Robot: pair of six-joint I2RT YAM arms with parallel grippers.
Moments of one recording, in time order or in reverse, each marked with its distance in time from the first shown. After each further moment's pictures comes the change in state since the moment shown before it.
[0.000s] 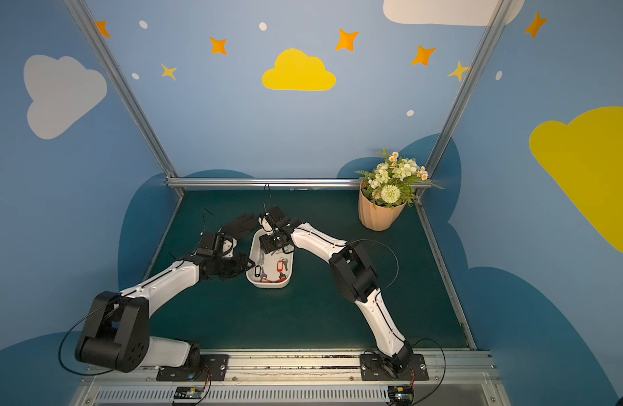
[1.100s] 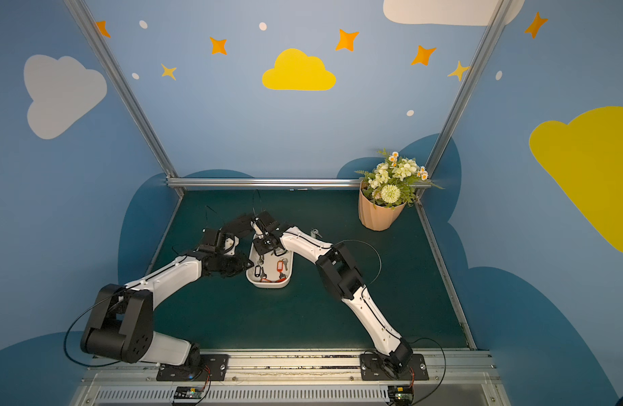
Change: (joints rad) left arm 0.000 0.047 0.047 -0.027 0.008 0.035; right arm 0.042 0.181 0.189 -0.011 0.064 -0.022
